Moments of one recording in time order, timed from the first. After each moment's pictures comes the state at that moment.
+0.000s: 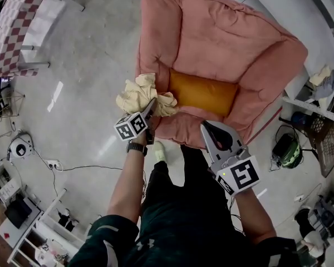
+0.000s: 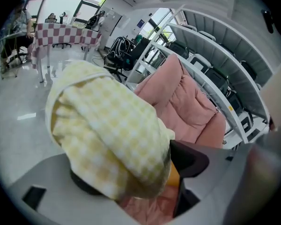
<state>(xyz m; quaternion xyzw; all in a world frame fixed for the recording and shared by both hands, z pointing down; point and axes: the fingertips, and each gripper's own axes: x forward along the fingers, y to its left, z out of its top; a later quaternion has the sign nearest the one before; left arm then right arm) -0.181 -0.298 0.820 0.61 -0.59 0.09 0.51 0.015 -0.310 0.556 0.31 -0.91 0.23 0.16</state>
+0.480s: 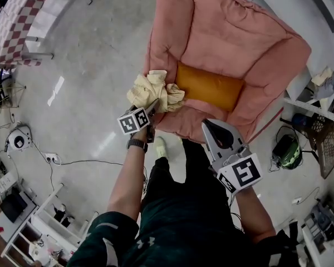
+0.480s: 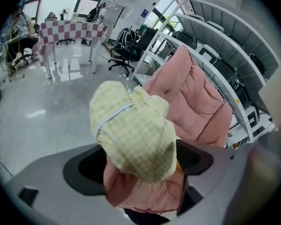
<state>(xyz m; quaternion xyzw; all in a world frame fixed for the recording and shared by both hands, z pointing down) -0.203 -0.241 0.841 0.58 -0.59 0.14 0.55 -0.011 -0.270 0.547 0.29 -0.91 0.23 0.16</state>
